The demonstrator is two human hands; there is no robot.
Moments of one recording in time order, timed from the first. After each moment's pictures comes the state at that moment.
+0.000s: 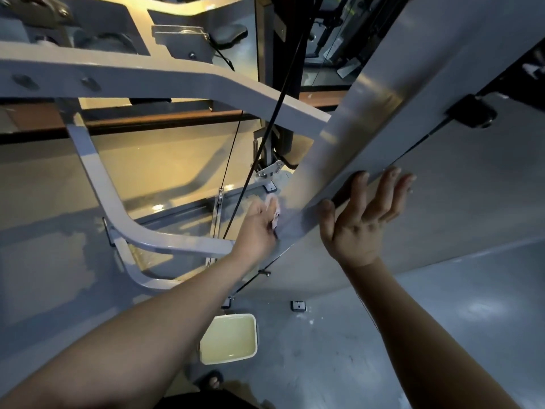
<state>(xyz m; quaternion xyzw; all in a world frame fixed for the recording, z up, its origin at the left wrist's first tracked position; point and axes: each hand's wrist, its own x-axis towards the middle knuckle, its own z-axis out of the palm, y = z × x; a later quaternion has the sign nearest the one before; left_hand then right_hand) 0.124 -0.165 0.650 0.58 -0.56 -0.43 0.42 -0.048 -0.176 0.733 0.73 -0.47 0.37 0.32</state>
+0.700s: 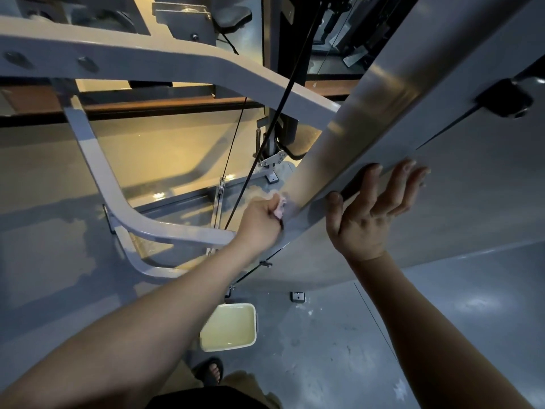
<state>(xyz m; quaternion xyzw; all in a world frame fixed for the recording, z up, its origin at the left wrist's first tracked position) 0.120 -0.174 0.645 0.60 -0.46 -0.51 0.41 -0.046 -0.179 0.731 0.73 -0.46 0.38 0.33</state>
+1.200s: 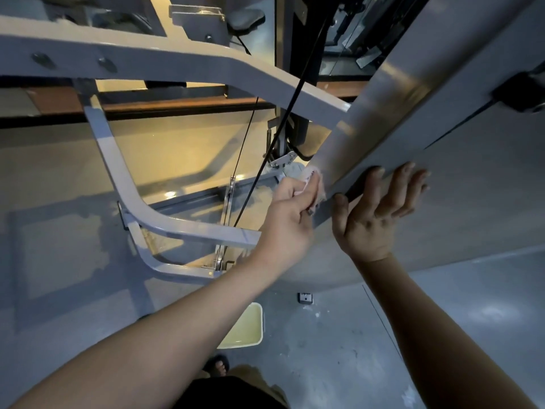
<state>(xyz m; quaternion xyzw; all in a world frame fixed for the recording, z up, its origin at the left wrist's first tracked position) 0.110 -0.134 0.702 0.52 -0.58 -0.32 0.54 -0.047 -0.177 0.721 0.75 -0.46 0.36 0.32</state>
